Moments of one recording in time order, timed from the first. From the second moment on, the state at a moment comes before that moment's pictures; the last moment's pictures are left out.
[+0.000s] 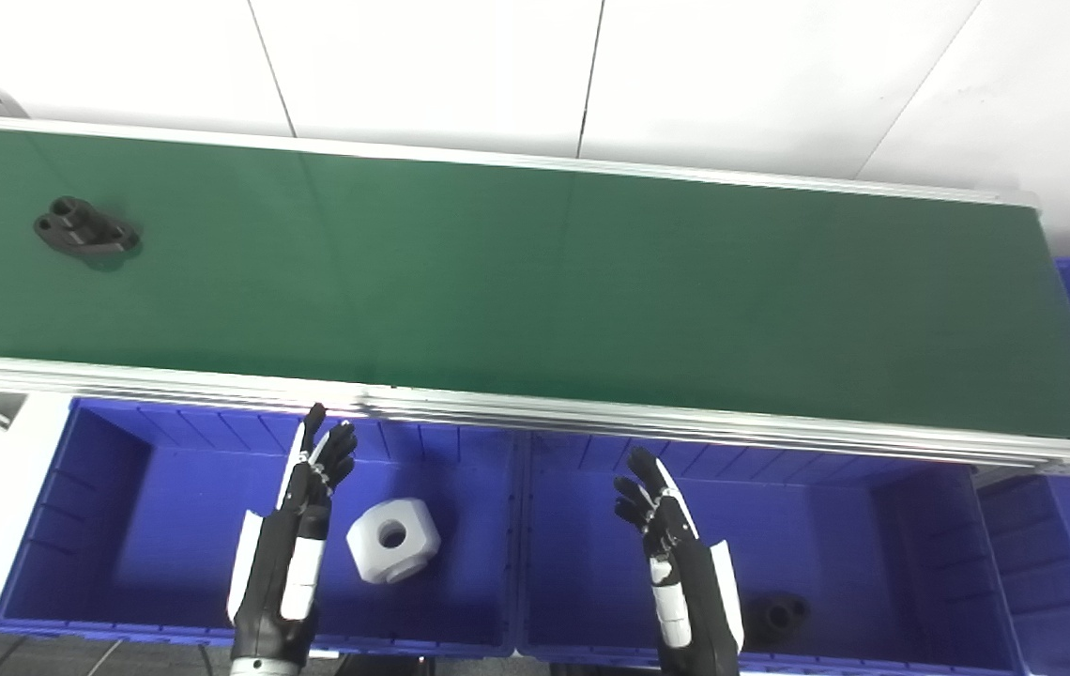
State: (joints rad) left arm 0.54 0.02 -0.17 -0.01 0.03 -0.43 -0.08; right arm 0.62 0.04 0.34 -0.02 -0.13 -0.41 -0.17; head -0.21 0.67
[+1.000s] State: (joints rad) left arm 0.55 0.07 -0.25 -0.04 0.07 -0.43 0.00; right arm 0.64 0.05 0.34 -0.05 -0.13 -0.41 -0.14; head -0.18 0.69
